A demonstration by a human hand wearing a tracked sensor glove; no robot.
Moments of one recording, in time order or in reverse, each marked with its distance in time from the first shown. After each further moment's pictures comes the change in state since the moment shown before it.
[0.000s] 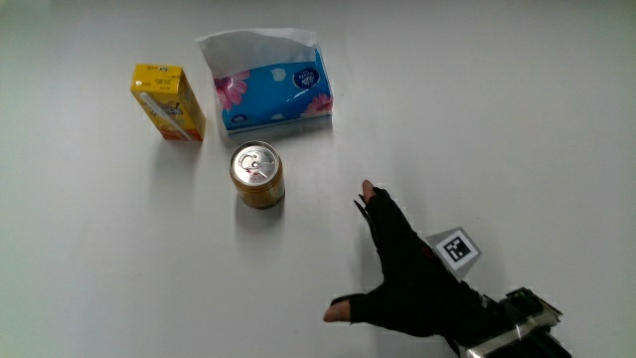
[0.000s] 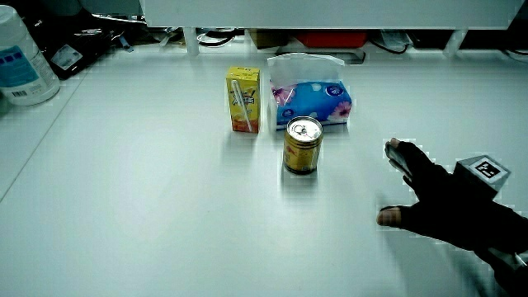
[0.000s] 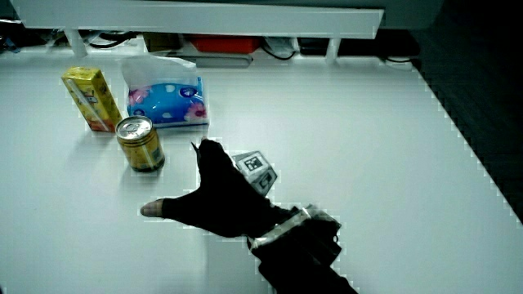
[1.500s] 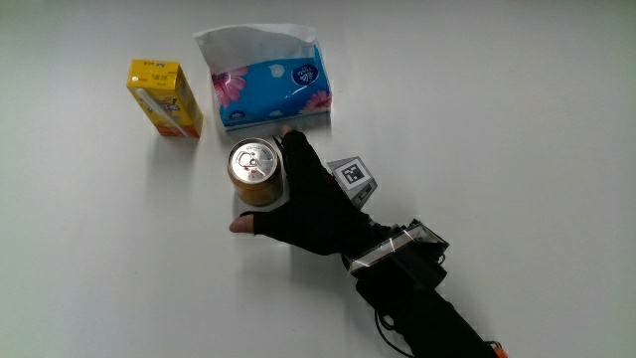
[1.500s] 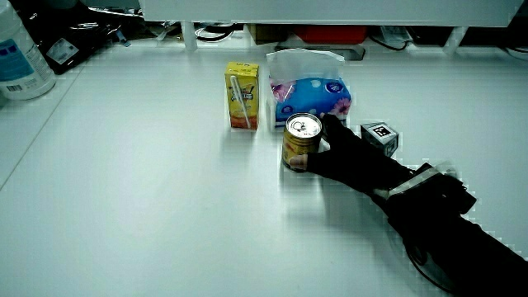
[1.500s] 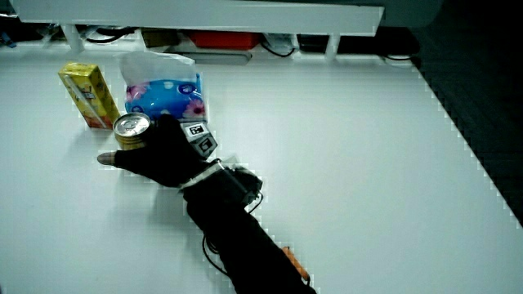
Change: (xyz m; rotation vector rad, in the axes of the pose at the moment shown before) arm 0.002 0.141 -0.034 0.035 0.153 0.026
